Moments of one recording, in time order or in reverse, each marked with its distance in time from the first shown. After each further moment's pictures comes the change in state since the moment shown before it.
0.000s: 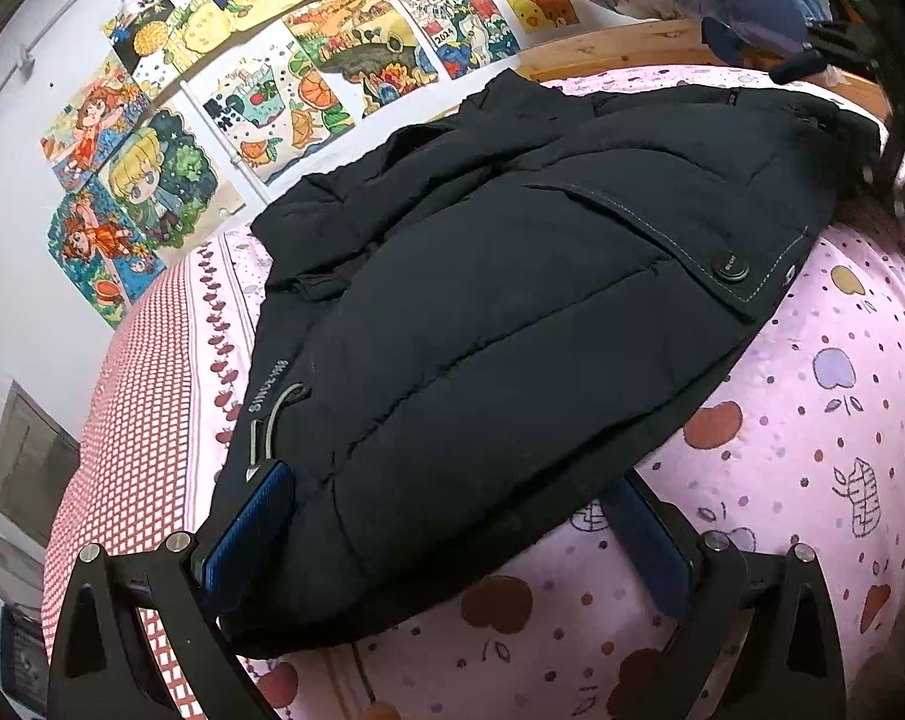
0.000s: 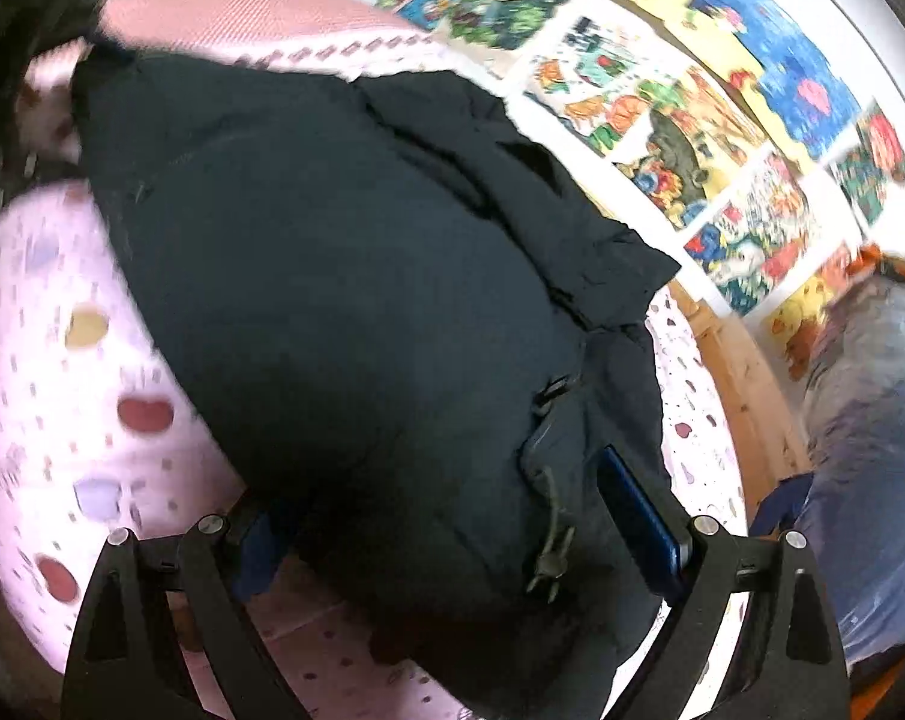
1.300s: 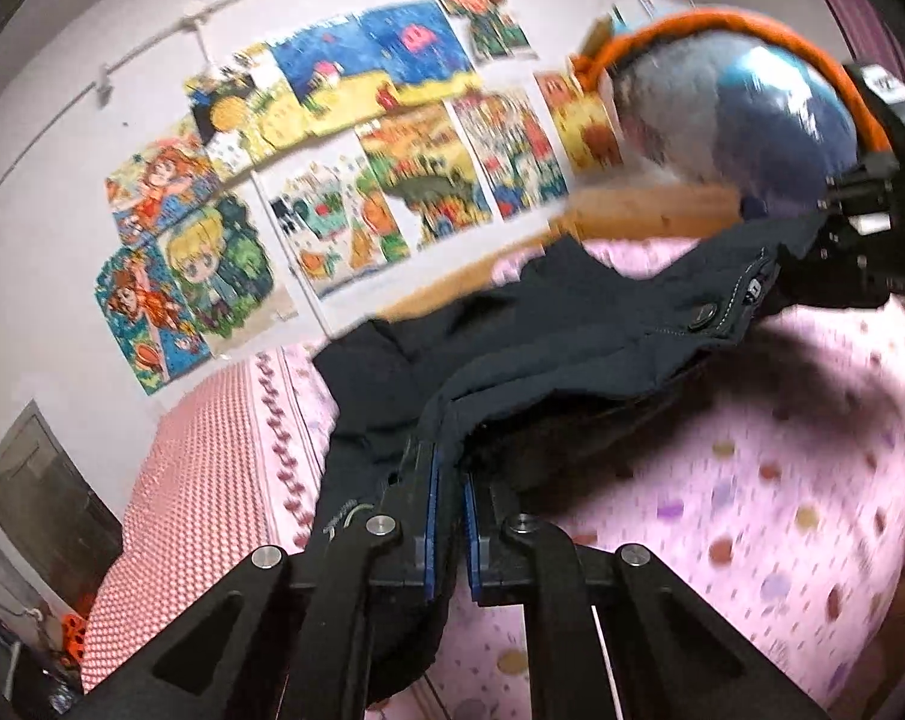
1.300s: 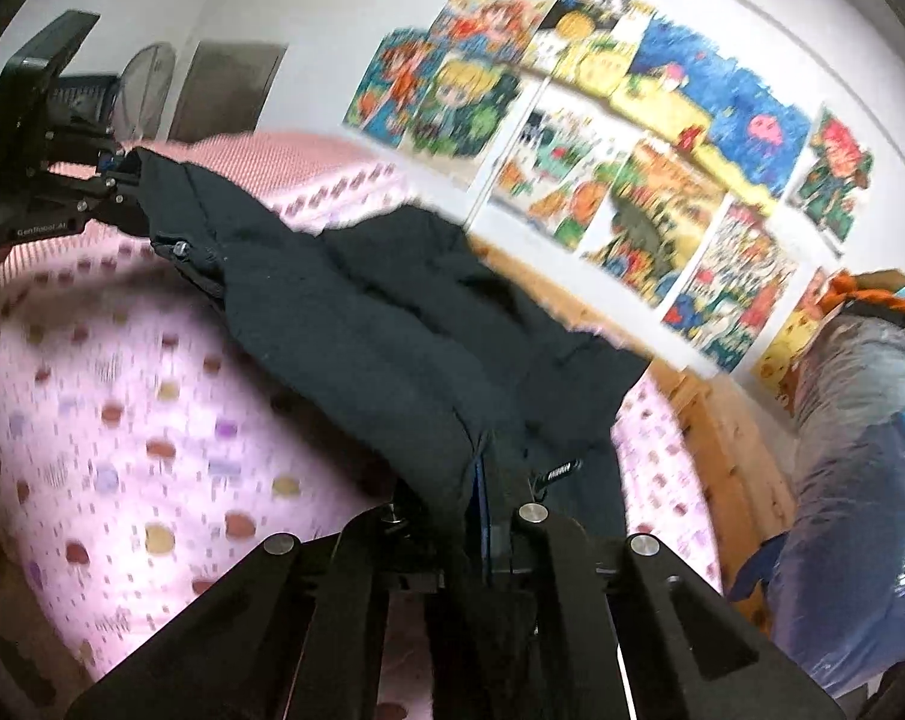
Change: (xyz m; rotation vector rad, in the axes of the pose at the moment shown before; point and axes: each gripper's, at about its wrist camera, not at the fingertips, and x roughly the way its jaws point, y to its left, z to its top) left arm -0.072 0.070 0.069 -0.143 -0.297 0.011; right arm -0.071 -0.029 0.053 0.071 -0.258 -0.018
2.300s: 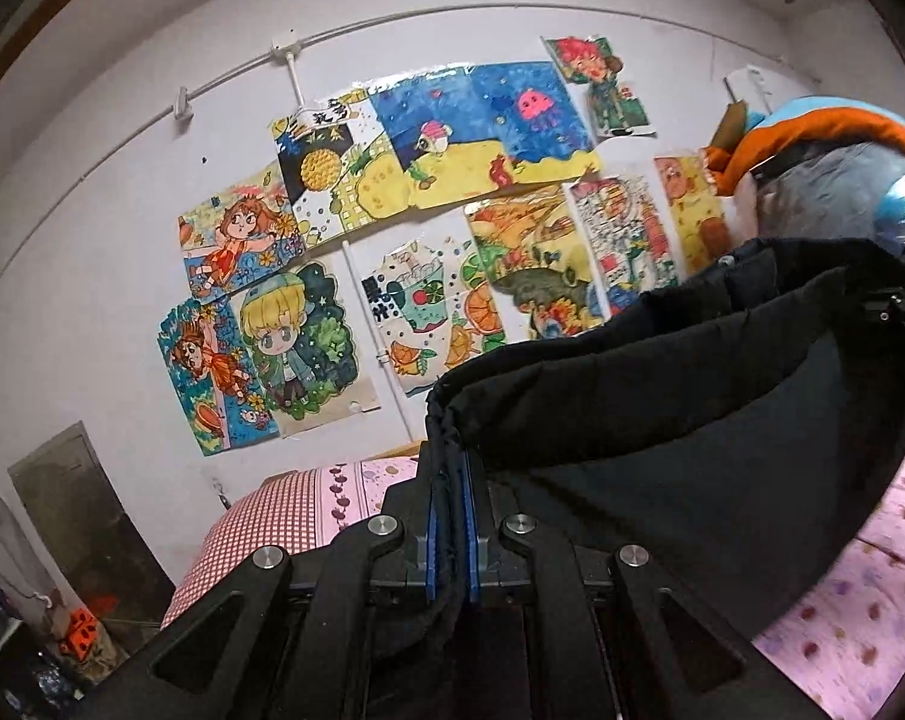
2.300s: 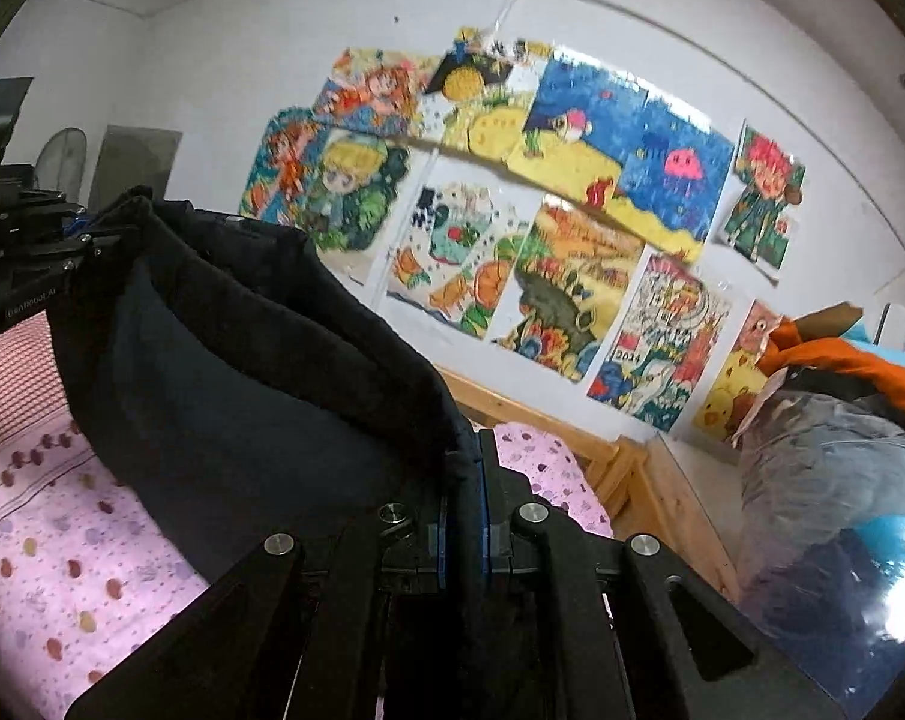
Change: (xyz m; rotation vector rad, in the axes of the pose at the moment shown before) left arm 0.094 0.049 0.120 -0.123 -0.135 0.212; right arm 0.083 -0.077 0.122 0.114 -0.091 -0.158
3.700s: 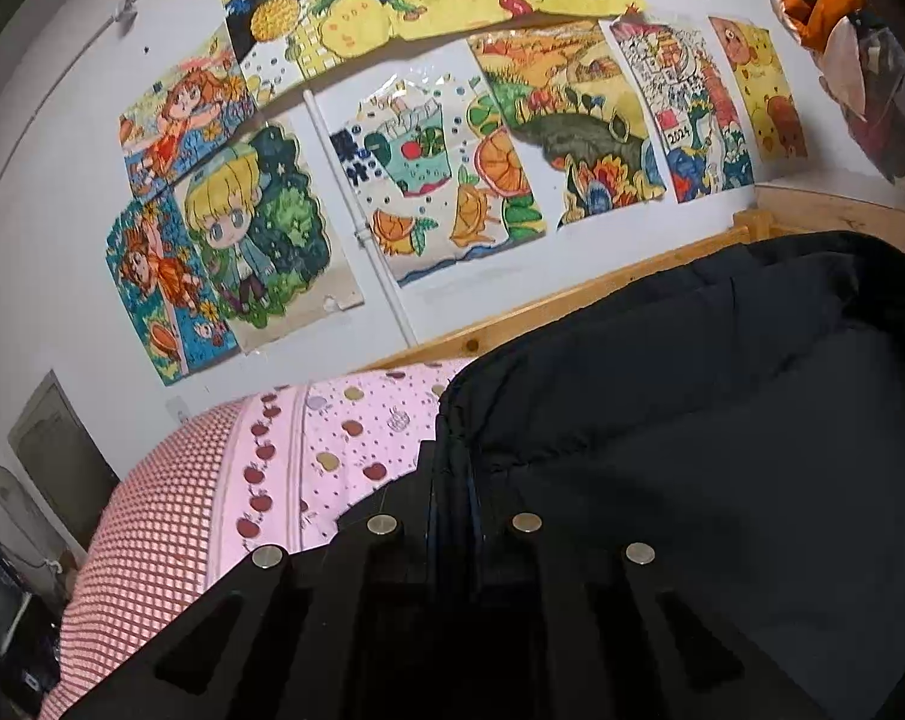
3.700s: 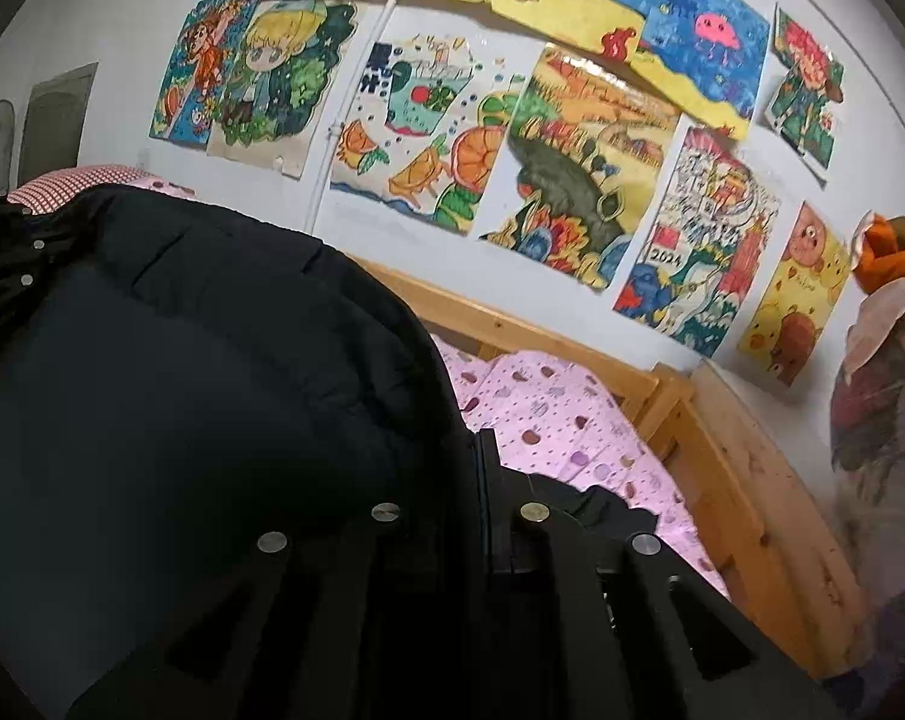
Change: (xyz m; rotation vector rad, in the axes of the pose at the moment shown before) left arm 0.218 -0.043 -0.063 0.015 0.263 0.072; right arm 0.255 0.038 -0.059 0.073 0.184 -0.055
